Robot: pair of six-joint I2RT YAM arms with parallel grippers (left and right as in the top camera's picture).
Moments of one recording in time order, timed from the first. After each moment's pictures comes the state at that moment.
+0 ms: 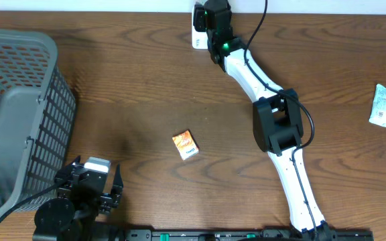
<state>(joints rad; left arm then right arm) -0.13 0.22 0.73 -0.97 -0.04 0.25 0.40 2.66 2.30 0.03 0.24 0.26</state>
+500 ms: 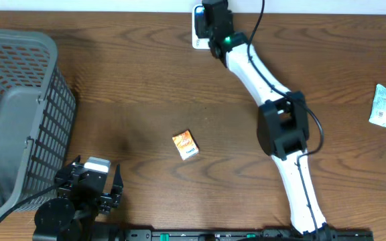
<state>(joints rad) -0.13 0.22 0.73 -0.97 -0.04 0.25 0.41 2.52 2.29 -0.39 0.25 0.22</state>
